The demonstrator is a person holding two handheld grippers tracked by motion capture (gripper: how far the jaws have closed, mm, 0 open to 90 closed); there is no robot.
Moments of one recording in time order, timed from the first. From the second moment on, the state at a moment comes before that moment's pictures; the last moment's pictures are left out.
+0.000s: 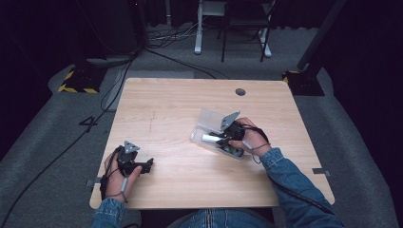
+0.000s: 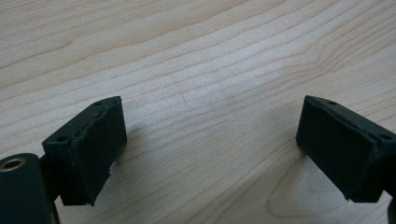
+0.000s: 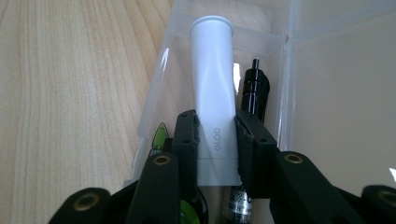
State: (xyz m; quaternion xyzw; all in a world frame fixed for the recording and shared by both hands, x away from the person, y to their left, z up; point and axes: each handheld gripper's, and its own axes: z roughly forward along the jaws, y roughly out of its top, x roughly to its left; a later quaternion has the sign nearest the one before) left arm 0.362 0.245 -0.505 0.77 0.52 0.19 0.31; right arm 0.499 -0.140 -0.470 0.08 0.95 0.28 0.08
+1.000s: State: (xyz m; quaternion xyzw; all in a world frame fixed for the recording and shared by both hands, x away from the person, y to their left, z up) left arm 0.362 0.245 -0.505 0.77 0.52 0.19 0.31; right arm 0.498 -0.140 -0.472 0.09 0.95 0.30 0.05
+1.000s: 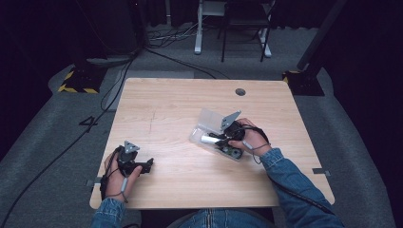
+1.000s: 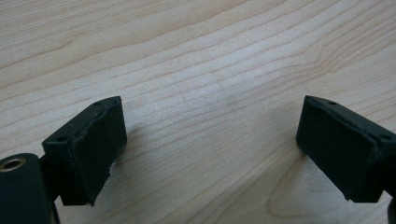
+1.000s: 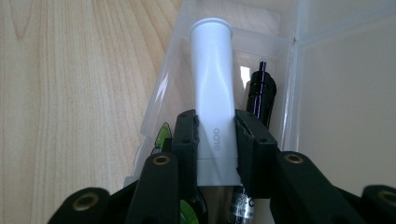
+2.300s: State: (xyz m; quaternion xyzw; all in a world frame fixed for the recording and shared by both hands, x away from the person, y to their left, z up) left arm 0.364 0.244 -0.505 0.77 0.52 0.19 0.31; right arm 0.498 -0.158 -0.453 0.13 0.94 0.32 0.06
